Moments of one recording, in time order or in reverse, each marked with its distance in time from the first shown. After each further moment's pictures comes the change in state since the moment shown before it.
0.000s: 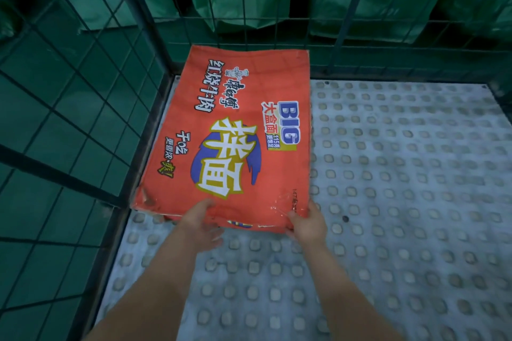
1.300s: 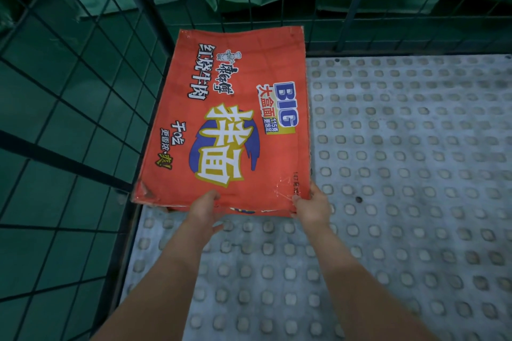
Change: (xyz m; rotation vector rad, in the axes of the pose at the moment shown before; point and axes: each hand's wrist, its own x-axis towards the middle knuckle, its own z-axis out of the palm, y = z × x) left_hand 0.005 -0.006 -0.018 0.051 0.050 0.140; right_hand -0.002 0.005 0.023 -0.132 -0.023 0.036
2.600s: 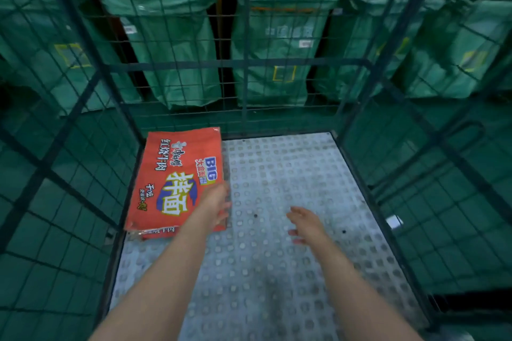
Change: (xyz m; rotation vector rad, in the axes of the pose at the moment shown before) left_hand -0.439 0.013 0.078 0.210 -0.254 0.354; right_hand -0.313 -0.105 -0.344 0.119 -0.069 0.083
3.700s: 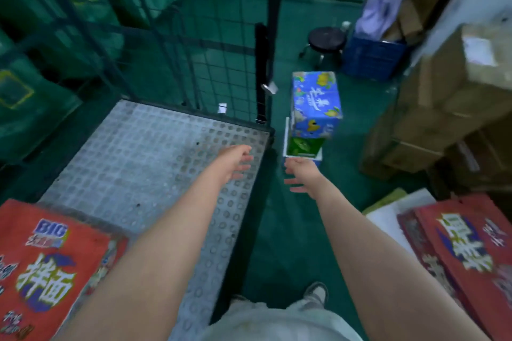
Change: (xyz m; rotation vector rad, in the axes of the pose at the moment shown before) left_hand -0.239 -0.178 0.165 1.057 -0.906 0.095; right_hand -0.289 0.258 -0.093 0.819 0.638 0.261
